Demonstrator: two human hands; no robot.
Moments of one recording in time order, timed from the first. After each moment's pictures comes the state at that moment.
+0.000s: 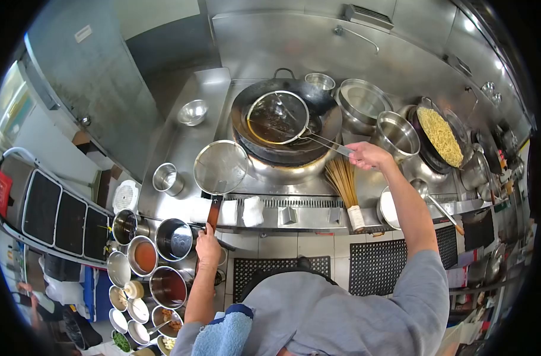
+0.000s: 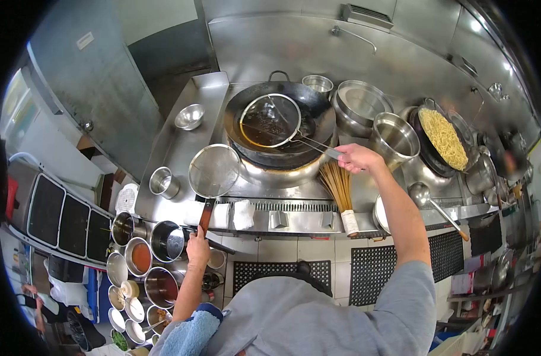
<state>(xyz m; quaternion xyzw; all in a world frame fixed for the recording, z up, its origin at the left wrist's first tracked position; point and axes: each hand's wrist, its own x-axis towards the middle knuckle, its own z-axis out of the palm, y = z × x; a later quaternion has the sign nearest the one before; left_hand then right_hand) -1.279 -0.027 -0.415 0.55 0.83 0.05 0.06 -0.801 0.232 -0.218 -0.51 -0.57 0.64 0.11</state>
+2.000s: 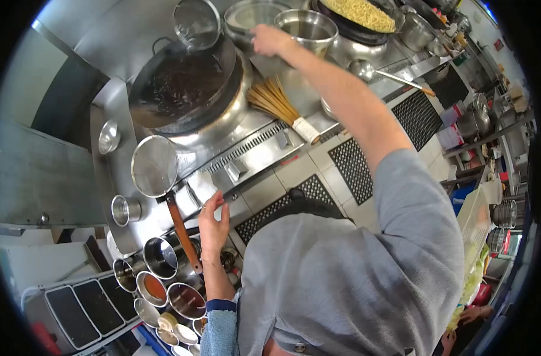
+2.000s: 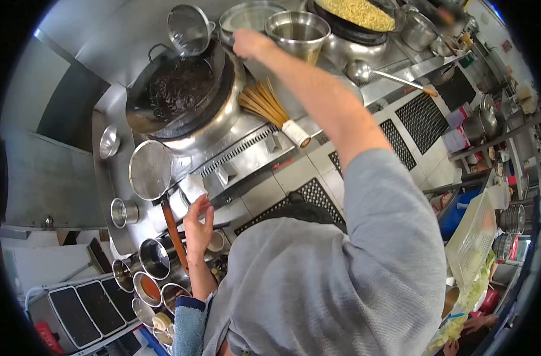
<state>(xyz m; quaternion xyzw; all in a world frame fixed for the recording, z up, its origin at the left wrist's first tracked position) -1.160 -0.014 -0.331 0.72 0.52 0.32 0.32 -0.781 0.302 -0.241 -0.64 -0.75 0.08 0.14</state>
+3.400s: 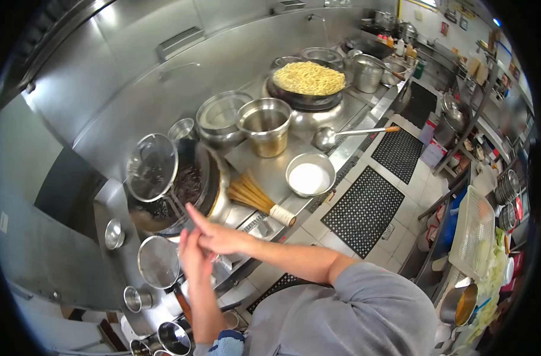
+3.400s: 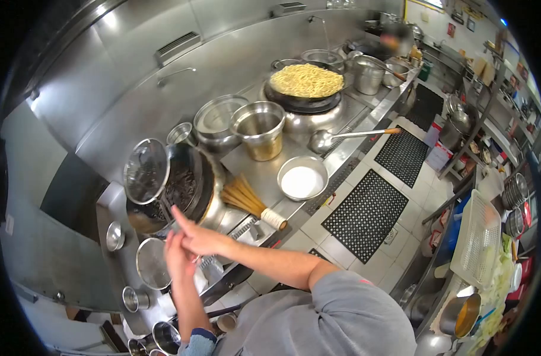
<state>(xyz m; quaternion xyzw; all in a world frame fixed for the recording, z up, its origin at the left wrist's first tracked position) -1.056 0.100 -0.237 0.32 0.39 0.53 0.69 -0.936 0.095 -0.247 -0.35 -0.64 0.45 0.51</state>
